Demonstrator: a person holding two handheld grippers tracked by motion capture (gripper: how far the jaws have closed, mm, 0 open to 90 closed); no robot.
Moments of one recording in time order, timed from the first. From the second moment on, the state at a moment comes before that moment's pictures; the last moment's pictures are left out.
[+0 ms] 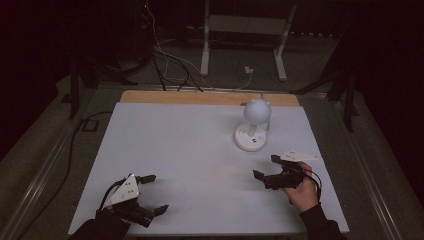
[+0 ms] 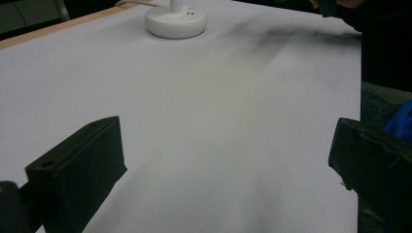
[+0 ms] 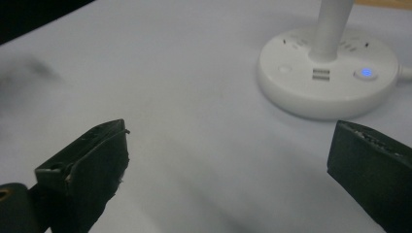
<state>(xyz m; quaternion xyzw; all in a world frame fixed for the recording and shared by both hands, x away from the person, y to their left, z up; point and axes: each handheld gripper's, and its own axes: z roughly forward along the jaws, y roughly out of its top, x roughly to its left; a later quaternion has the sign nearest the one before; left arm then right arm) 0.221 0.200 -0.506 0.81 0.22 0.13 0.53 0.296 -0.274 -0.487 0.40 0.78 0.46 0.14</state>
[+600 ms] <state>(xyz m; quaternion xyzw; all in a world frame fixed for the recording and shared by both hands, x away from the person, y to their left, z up) 0.221 0.199 -0.507 0.81 0.22 0.13 0.53 0.260 -0.290 -0.506 0.38 0.80 0.45 0.13</state>
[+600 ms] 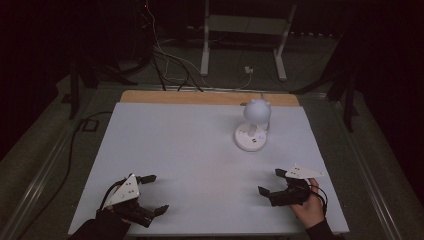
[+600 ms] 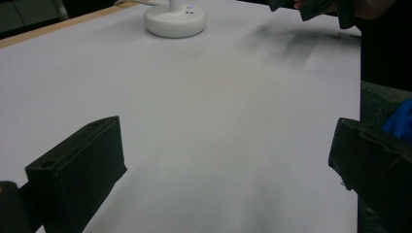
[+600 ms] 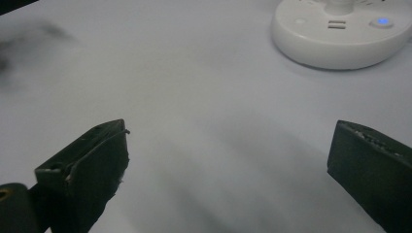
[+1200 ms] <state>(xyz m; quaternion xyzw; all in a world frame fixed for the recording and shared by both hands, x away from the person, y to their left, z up) 0.221 0.199 -0.507 0.81 0.22 0.13 0.53 0.239 -0.307 -0.523 0.34 0.82 0.42 0.16</state>
